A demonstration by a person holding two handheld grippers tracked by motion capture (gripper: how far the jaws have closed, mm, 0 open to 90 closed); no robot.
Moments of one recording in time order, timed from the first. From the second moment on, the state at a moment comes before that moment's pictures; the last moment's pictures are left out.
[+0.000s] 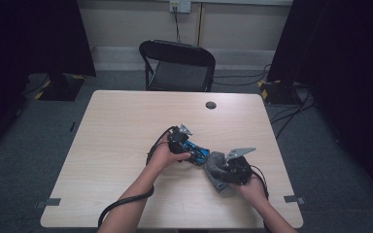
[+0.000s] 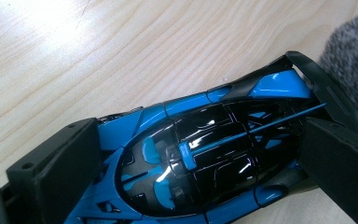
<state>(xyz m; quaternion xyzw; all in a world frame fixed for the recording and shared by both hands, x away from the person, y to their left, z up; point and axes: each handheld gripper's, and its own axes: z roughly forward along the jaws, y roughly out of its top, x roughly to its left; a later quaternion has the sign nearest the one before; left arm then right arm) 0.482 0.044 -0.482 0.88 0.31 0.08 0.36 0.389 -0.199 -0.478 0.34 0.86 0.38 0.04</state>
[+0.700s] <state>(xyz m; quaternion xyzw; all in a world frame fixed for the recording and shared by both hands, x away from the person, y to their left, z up) 0.482 0.044 -0.483 0.87 0.31 0.08 0.36 0.379 -0.193 -0.478 0.32 0.87 0.38 0.03</state>
